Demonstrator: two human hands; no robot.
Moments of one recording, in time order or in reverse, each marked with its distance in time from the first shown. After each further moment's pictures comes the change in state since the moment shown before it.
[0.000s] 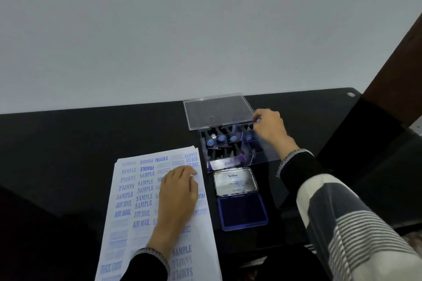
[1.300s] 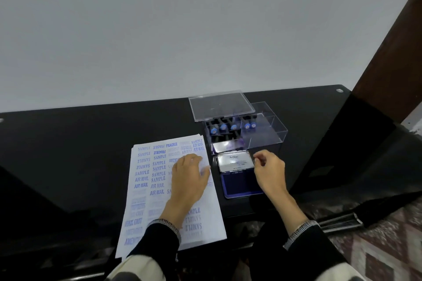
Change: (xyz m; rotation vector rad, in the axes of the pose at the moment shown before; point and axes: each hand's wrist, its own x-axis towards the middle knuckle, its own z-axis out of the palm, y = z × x) left_hand -0.021 0.012 -0.022 0.044 -0.105 0.017; right_hand -0.176 0.014 0.030 0.265 0.151 0.083
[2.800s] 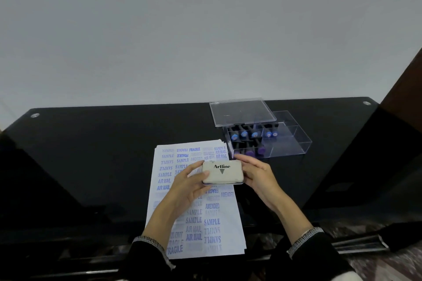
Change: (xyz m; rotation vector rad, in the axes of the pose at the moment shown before) left_hand -0.013 -0.027 -0.061 -1.474 -0.279 -0.694; right_hand -0.015 -0.058 0.035 0.932 -0.535 0.304
